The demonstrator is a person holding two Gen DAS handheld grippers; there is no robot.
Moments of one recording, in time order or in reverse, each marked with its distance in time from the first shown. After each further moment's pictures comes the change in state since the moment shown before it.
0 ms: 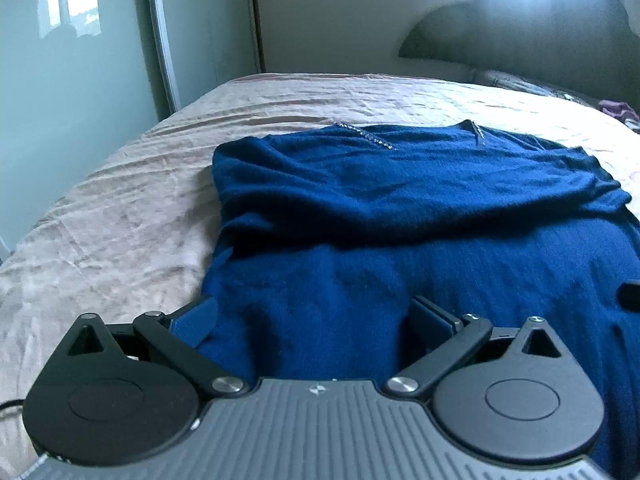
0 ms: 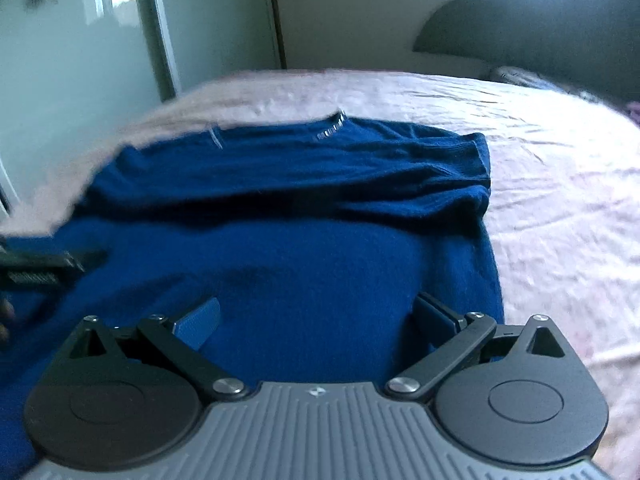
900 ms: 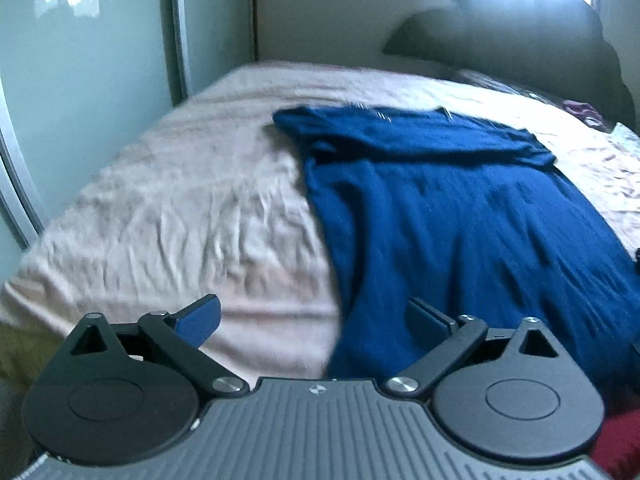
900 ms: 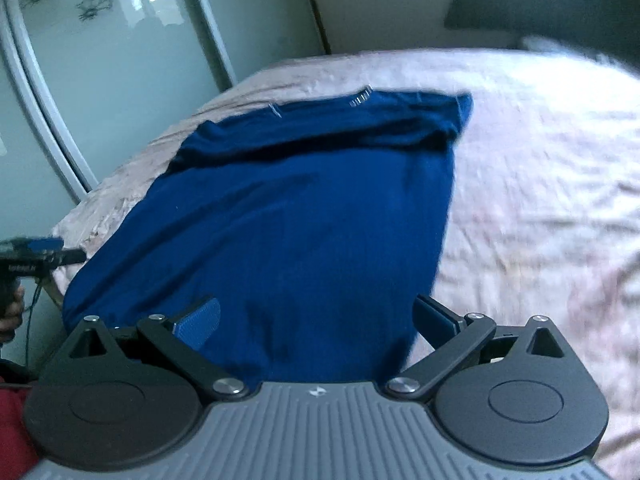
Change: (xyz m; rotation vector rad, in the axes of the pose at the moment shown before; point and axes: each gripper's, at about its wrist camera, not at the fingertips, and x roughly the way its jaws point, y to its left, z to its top) left arm -0.136 0.089 -0.081 -0.033 0.046 -0.130; right arm -0.123 -0.030 -0.056 0.013 0.117 0.135
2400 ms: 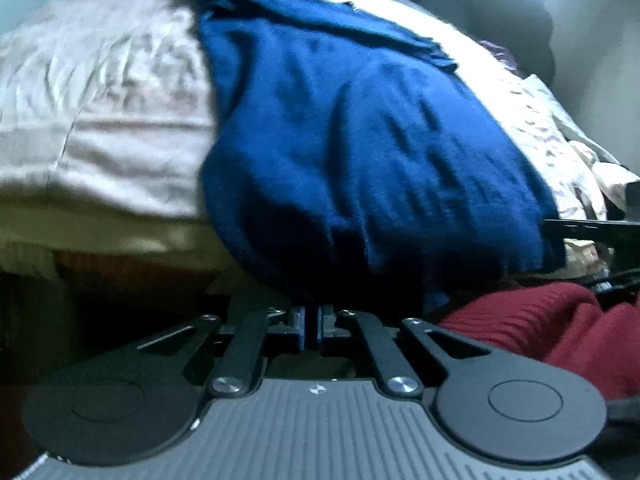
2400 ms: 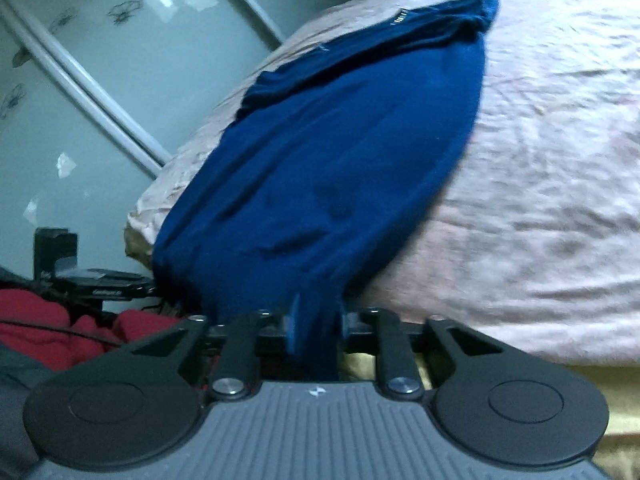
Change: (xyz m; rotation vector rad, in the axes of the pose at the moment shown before) left arm -0.001 -0.010 -0.050 -0.030 0.281 -0.377; right arm -0.016 -0.014 -0.048 0.125 0.138 0.296
